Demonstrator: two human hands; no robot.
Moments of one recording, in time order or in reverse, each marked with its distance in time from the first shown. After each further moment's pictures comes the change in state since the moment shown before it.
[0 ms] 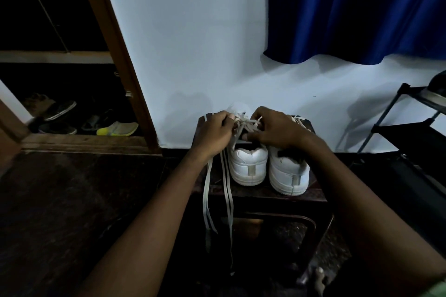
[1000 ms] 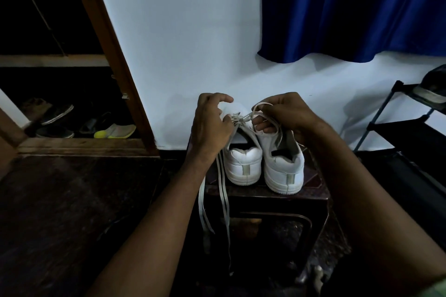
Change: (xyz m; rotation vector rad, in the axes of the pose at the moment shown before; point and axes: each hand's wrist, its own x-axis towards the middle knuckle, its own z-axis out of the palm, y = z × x) left_hand -0.001 0.025 0.004 -0.036 0.345 0.163; right_hand -0.009 0.001 -0.029 0.824 0.141 0.206
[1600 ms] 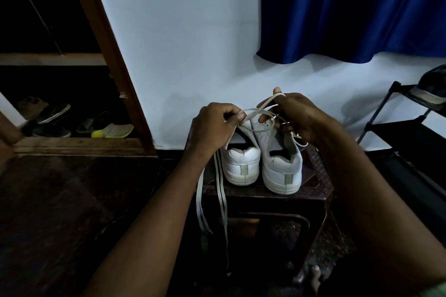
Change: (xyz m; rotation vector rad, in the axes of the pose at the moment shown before) left_hand 0.009 -0.007 0.004 0.020 -0.191 0.064; right_hand -0.001 -0.004 -0.019 -0.023 -0.016 0.077
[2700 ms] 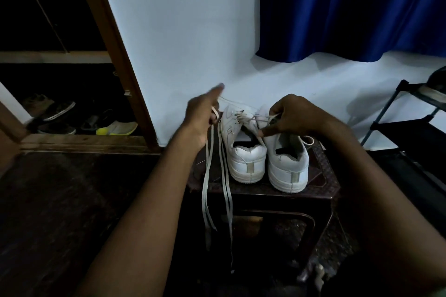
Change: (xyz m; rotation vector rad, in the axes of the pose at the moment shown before) left_hand 0.011 0.014 -0.040 -0.832 0.070 -0.578; right_hand -0.006 -0.007 0.004 -0.861 -0.103 -0.255
